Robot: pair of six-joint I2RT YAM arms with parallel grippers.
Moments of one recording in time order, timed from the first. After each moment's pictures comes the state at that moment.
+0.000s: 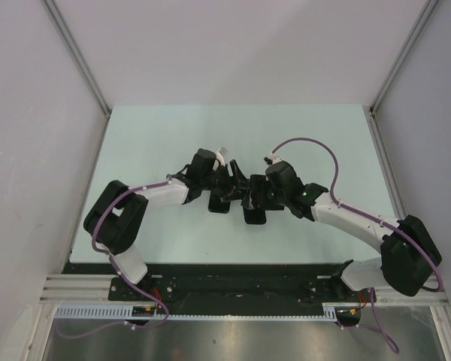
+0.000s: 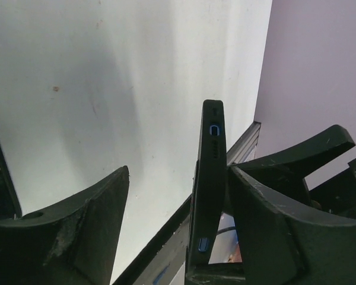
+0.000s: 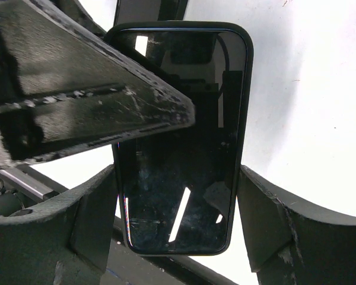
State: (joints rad) left arm -0.58 1.70 0.91 0.16 0.52 -1.00; right arm 0.74 1.36 0.87 -0.28 -0.03 0.68
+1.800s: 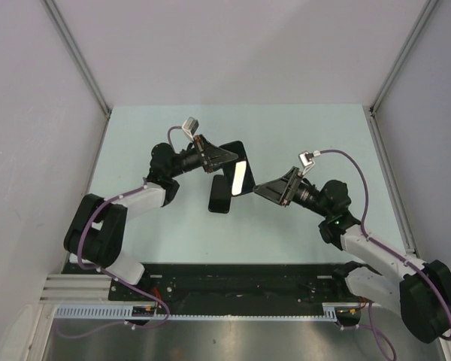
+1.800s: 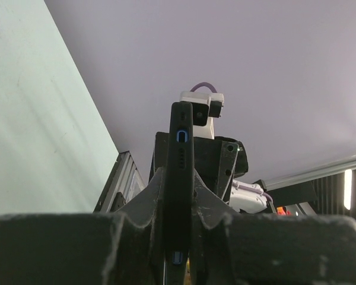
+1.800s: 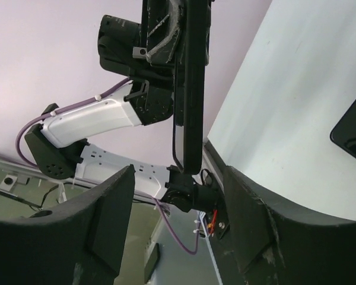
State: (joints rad) left arm -0.39 1.55 0.78 0.97 0.81 -1.44; right arm 0.49 0.99 0.42 0.70 -0.59 1.19
